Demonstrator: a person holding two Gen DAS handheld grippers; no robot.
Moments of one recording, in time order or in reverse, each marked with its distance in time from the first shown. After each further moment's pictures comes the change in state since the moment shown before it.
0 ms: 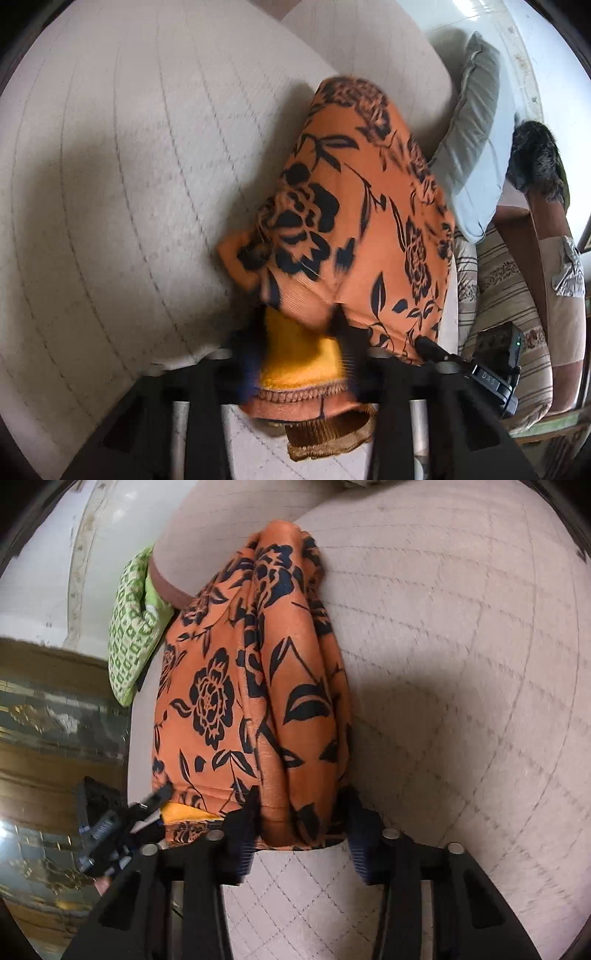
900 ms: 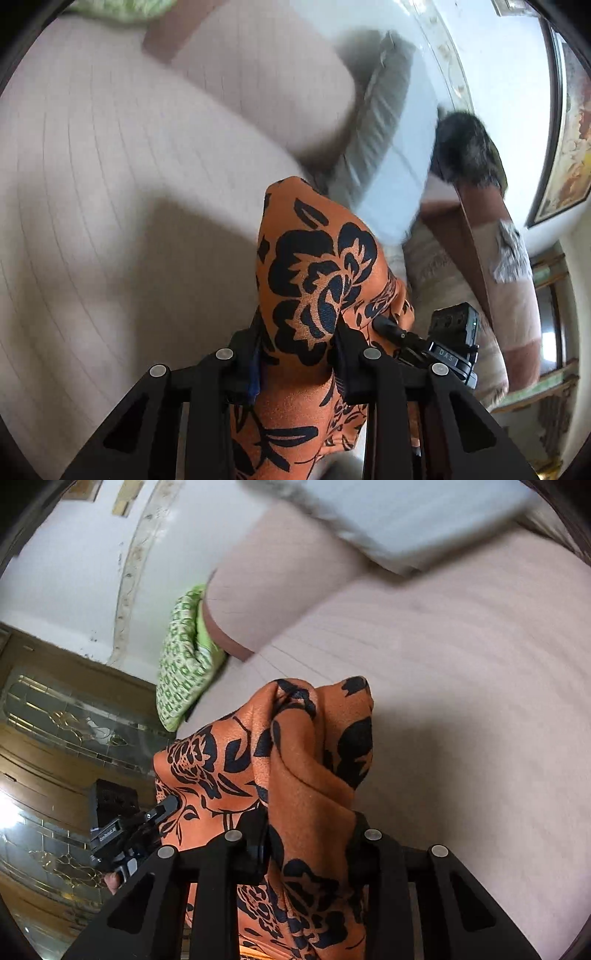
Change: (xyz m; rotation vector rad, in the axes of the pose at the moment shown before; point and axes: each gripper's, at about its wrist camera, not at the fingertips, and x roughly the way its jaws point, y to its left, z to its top) left arm -0.024 -0.091 0.053 0.151 -0.049 -0.189; right arm -0.053 0.038 0.089 -0.086 -0.112 0.146
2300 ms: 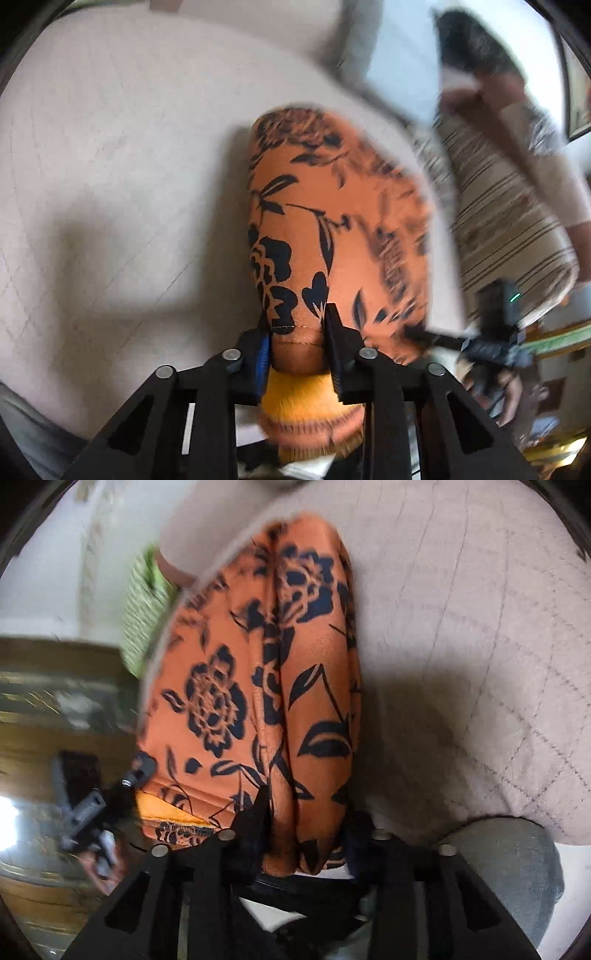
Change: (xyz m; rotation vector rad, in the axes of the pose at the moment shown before) left arm -0.010 -0.025 -0.217 0.148 0.224 0.272; right arm -0.082 -0.070 -0.242 0.146 0.213 -0.210
